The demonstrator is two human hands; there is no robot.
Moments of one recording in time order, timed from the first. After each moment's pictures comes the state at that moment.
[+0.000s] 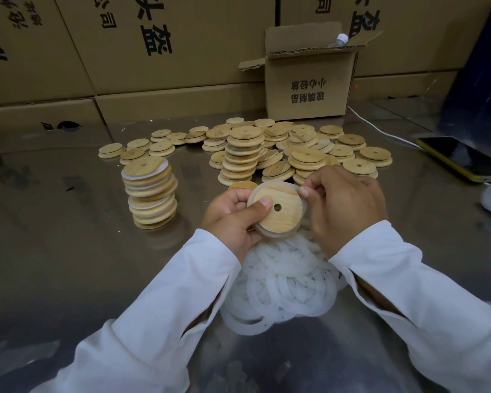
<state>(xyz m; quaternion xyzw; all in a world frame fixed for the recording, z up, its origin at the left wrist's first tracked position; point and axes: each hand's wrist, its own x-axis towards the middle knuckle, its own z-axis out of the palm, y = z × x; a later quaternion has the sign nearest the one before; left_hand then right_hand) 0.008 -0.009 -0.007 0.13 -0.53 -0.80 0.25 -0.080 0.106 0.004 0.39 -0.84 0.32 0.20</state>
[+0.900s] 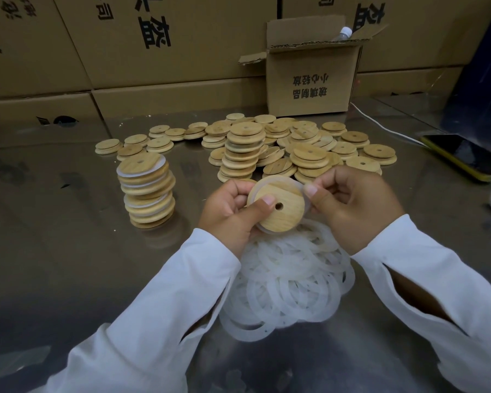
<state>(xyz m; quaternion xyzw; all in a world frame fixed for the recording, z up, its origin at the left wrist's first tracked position) 0.005 -0.012 -0.009 0.13 -0.61 -0.73 0.28 -0.083 0.113 0.012 0.36 -0.77 0.53 0.02</state>
